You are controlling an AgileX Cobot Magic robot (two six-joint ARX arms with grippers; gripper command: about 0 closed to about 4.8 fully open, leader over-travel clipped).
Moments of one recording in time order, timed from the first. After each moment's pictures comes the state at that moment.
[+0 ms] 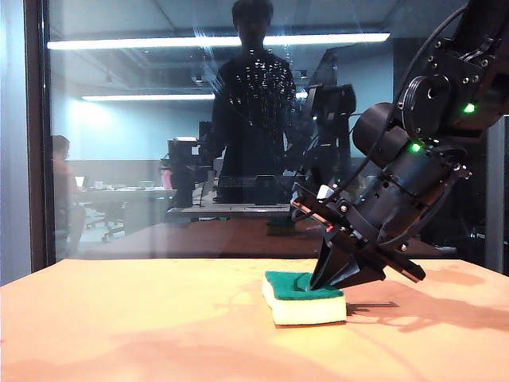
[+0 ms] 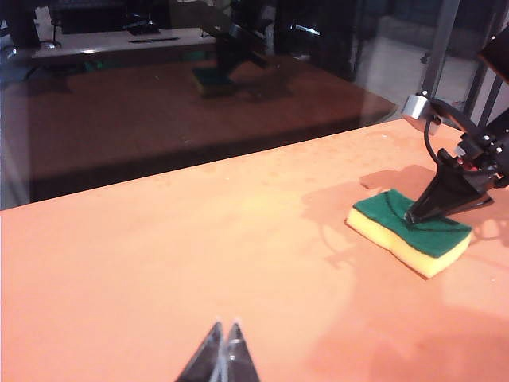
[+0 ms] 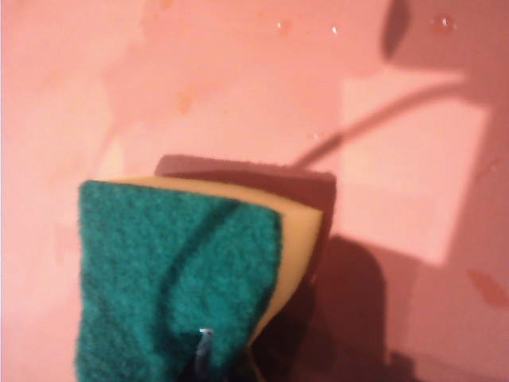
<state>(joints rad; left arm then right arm) 0.01 0.00 0.01 -0.12 0.51 0.09 0.40 1.92 1.00 -0.02 -0.41 0.43</state>
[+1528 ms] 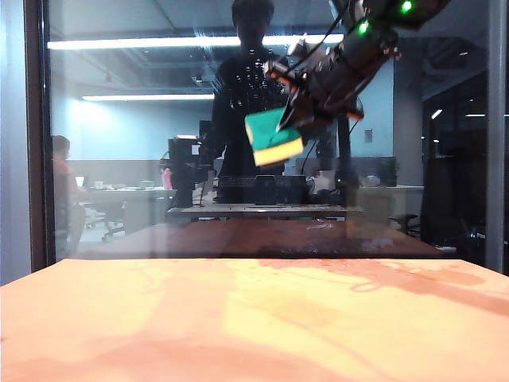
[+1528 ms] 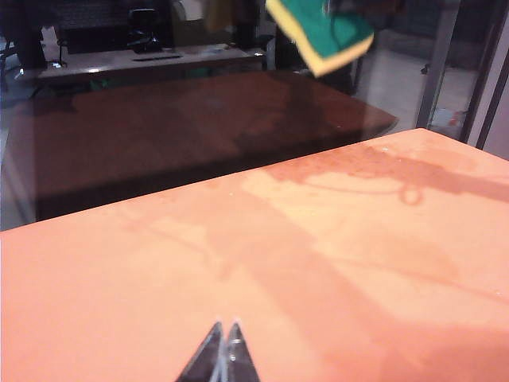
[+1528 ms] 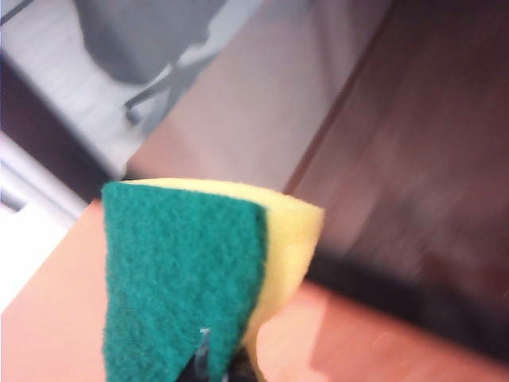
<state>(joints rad) 0.01 0.00 0.01 -0.08 0.51 0.09 0.38 1.91 1.57 -0.07 -0.25 0.19</state>
